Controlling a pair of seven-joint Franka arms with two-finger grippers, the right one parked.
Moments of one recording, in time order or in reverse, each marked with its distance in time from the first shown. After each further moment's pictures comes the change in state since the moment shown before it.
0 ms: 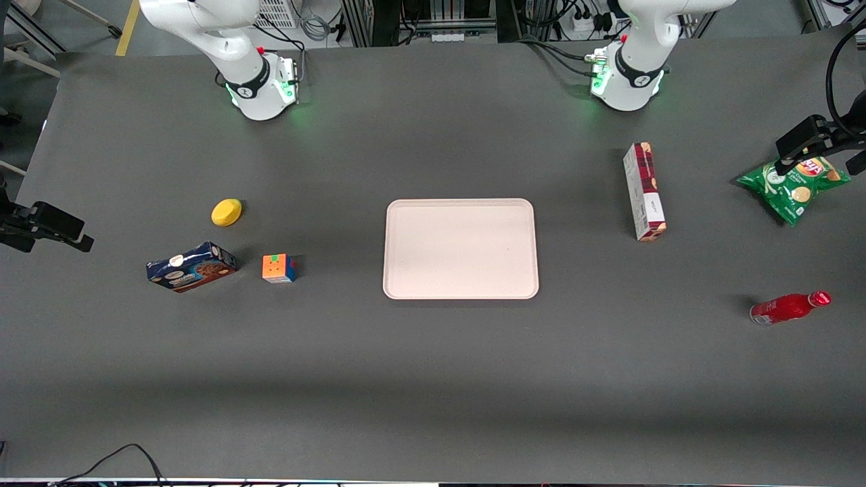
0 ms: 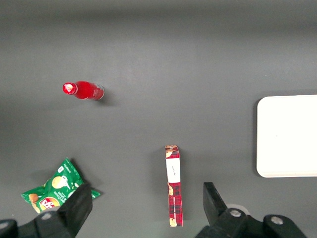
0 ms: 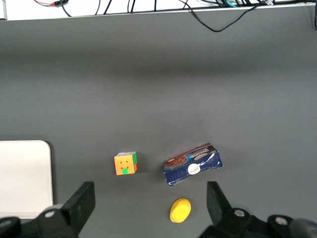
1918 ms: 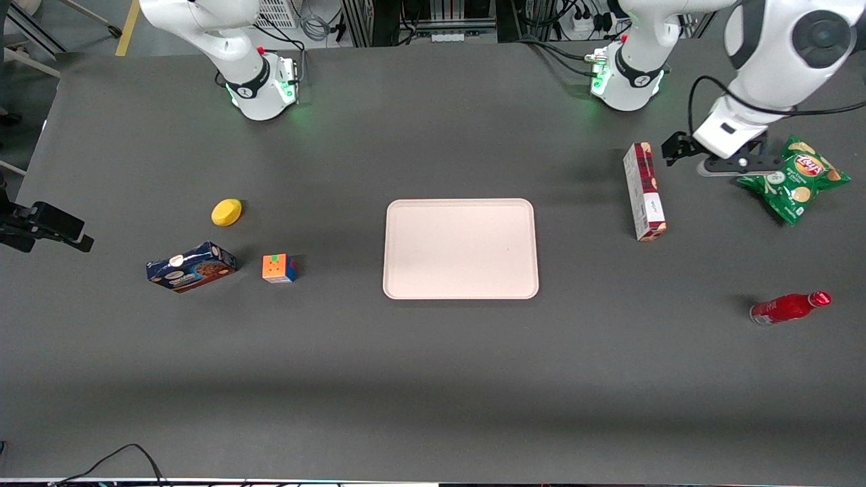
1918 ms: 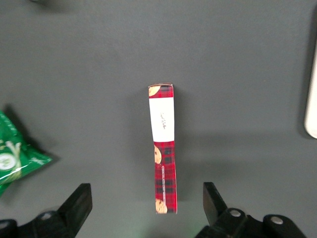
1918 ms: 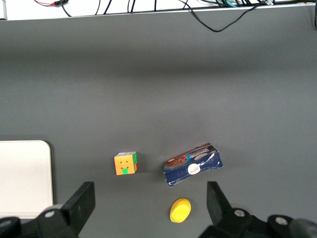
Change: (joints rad) arm -0.010 -0.332 -0.062 -0.913 -0.006 0.449 -0.094
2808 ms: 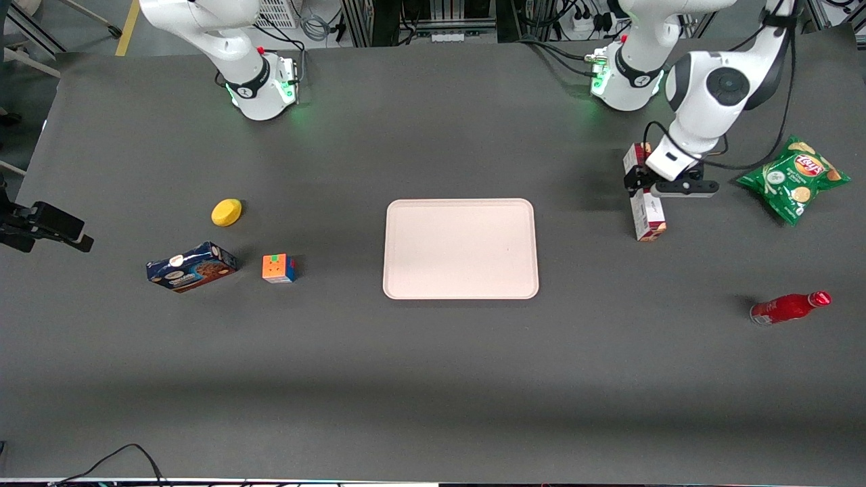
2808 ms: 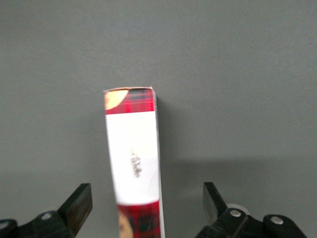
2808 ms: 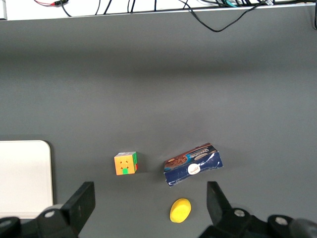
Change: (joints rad) arm -0.010 0.248 -0.003 -0.358 -0.001 0.781 -0.018
